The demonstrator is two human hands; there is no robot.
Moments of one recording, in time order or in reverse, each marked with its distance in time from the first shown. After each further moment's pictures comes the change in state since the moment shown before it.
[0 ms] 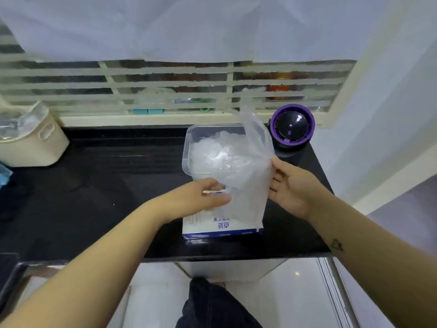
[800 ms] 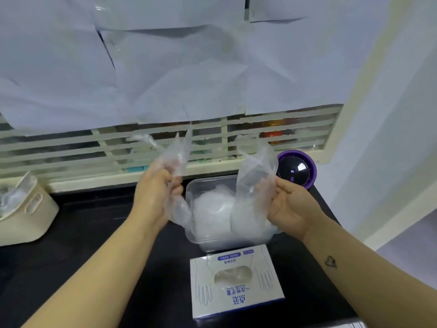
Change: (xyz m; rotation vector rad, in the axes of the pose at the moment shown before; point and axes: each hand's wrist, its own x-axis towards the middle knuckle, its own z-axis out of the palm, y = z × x) left_hand 0.036 0.063 -0.103 -0.836 0.653 0.254; right_hand 0.055 -0.049 0.030 0.500 -0.136 0.014
